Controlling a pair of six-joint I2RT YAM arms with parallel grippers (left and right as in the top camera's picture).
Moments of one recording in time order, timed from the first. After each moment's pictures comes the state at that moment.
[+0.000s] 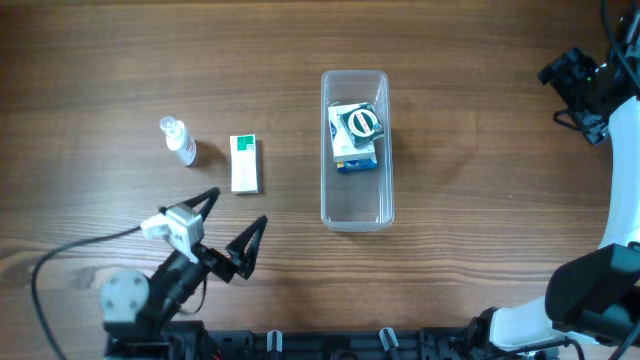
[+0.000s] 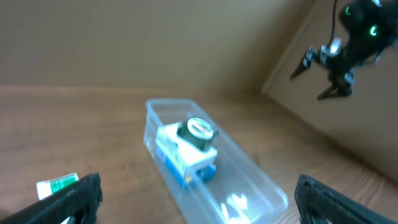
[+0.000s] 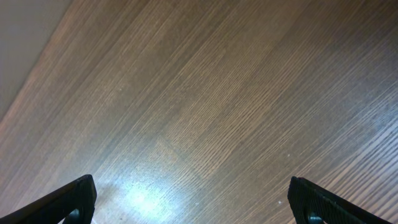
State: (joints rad) left arm -0.01 0.18 0.36 -0.31 0.60 -0.20; right arm -0.32 1.69 1.62 -1.00 0.04 0.59
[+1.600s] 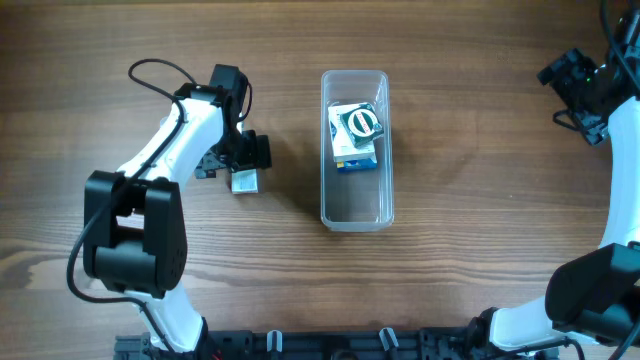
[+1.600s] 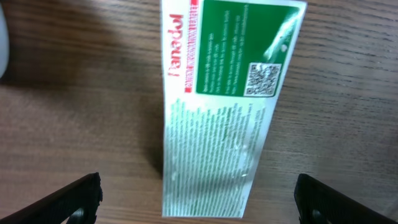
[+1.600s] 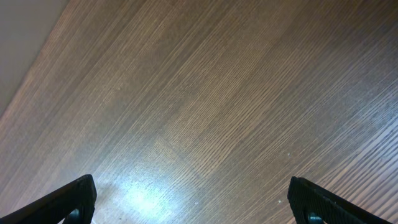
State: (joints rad) left arm -0.19 1.93 1.35 -1.00 0.01 -0.27; right arm -0.32 1.69 1.61 -1.00 0.04 0.59
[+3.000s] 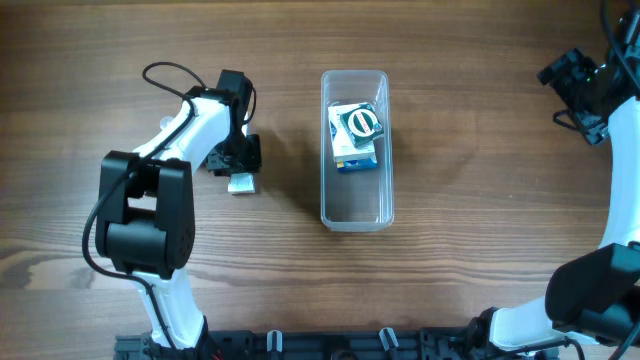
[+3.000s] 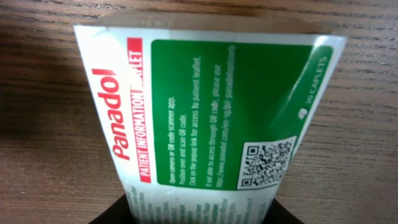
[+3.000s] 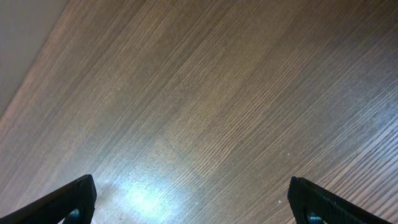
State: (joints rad) left arm -0.19 2.03 1.35 -0.94 0.00 -0.22; right arm -0.32 1.69 1.61 -1.00 0.04 0.59
